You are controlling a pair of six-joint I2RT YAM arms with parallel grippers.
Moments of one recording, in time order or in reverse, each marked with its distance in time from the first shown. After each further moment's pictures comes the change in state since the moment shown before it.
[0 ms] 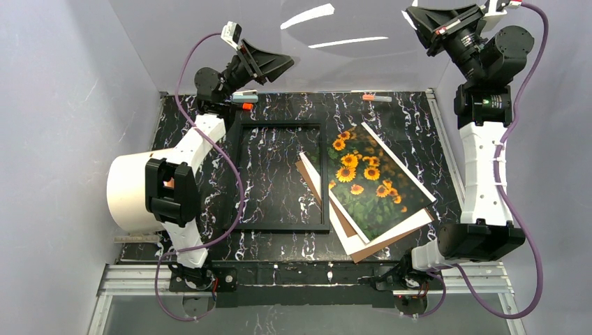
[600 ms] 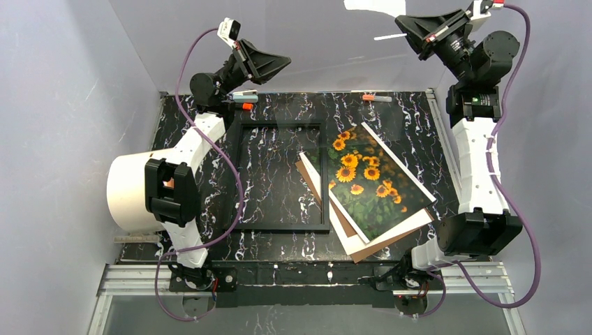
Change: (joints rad) left arm 0.005 0.002 0.018 0.191 0.058 -0.173; right arm -0.002 0.035 -0.087 0.134 -0.093 -0.004
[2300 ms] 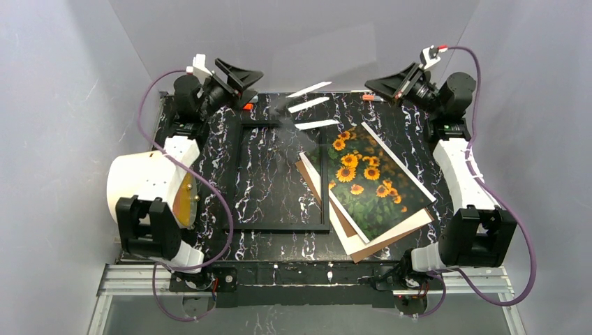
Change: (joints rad) left arm 0.119 -0.290 -0.290 -0.719 -0.265 0.386; right arm 0.034 -0.079 -0.468 0.286 -0.286 -0.198
